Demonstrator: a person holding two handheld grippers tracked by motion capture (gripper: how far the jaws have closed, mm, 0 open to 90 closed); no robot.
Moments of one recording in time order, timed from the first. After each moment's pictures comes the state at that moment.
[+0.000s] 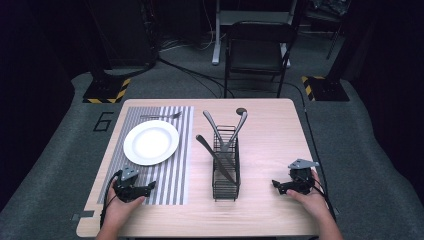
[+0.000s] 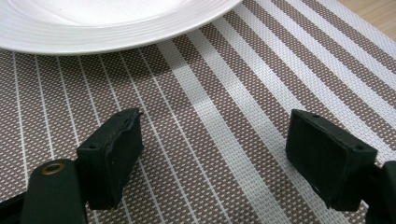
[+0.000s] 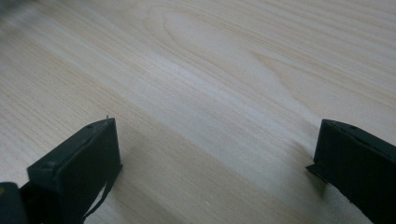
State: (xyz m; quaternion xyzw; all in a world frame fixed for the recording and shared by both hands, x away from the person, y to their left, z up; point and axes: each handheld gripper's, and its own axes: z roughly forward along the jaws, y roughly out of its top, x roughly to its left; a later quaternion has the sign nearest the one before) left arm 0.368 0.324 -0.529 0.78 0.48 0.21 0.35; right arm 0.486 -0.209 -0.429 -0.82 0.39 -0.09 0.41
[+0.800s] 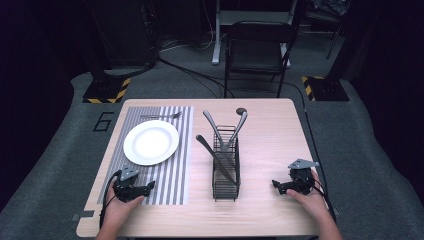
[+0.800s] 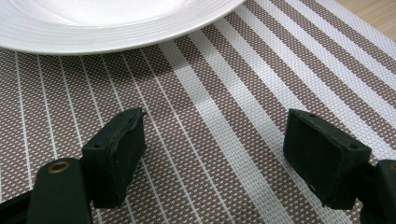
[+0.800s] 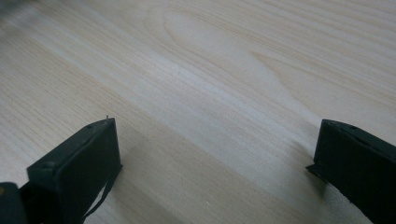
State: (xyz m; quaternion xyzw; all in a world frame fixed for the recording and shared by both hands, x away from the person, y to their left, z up) left arm 0.368 0.325 -0.529 0.77 0.48 0.21 0.35; right arm 0.486 -0.209 -0.429 -0.82 0.39 -0.09 0.41
